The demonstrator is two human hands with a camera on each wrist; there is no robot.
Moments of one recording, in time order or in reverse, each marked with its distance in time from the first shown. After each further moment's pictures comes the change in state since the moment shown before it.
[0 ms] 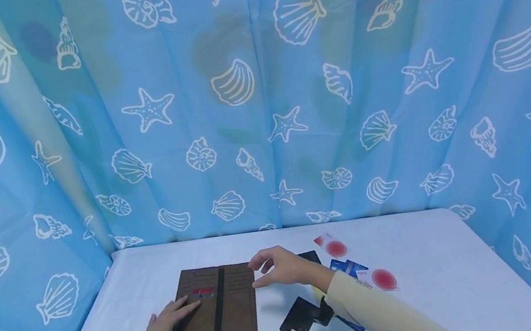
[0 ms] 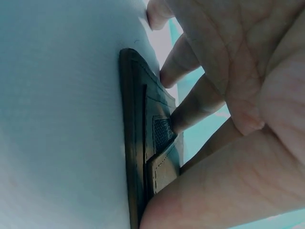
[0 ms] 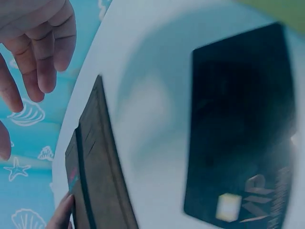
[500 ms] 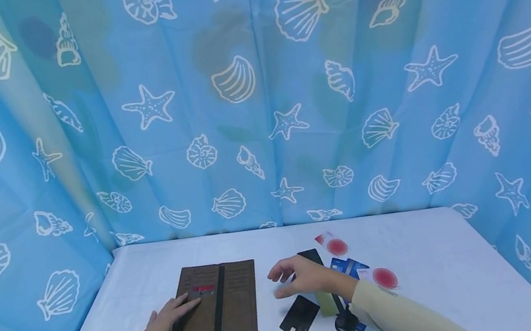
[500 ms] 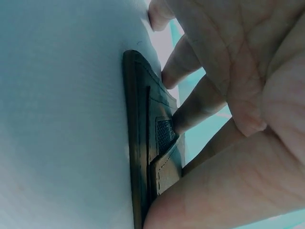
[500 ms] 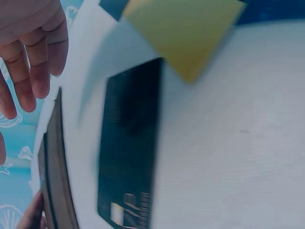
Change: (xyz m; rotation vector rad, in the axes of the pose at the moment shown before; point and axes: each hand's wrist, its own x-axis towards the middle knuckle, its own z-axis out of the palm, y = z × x) left_hand 0.001 -0.002 0.001 -0.003 -0.008 -0.005; right_hand -0.033 0.033 -0.006 -0.034 -0.055 -0.008
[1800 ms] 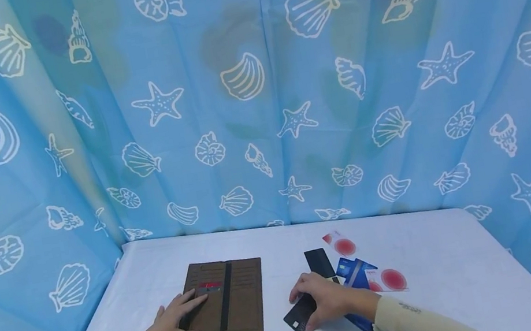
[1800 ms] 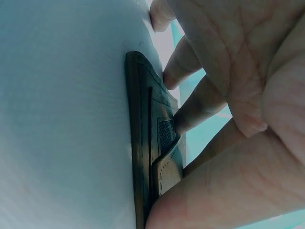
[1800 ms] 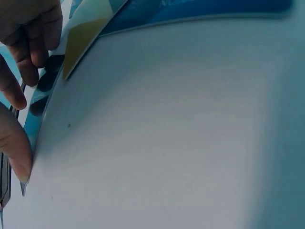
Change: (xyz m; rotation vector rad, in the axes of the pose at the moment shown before) left_hand -0.005 0.001 -0.002 -0.016 0.019 0.007; right_hand -0.030 0.027 0.017 -0.327 -0.098 0.060
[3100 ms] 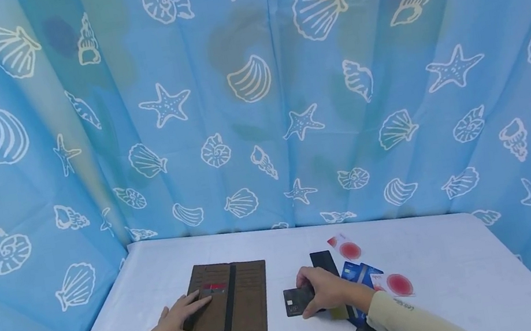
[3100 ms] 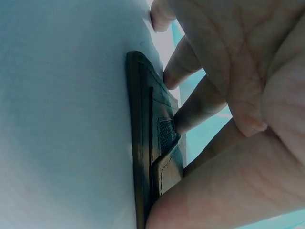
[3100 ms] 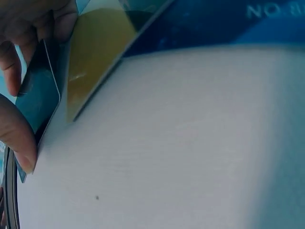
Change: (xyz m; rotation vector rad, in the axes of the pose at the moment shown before) left_hand 0.003 -0.003 0.001 -0.008 -0.004 -0.015; right_hand 0.025 0.006 -0.005 0.128 0.123 0.084
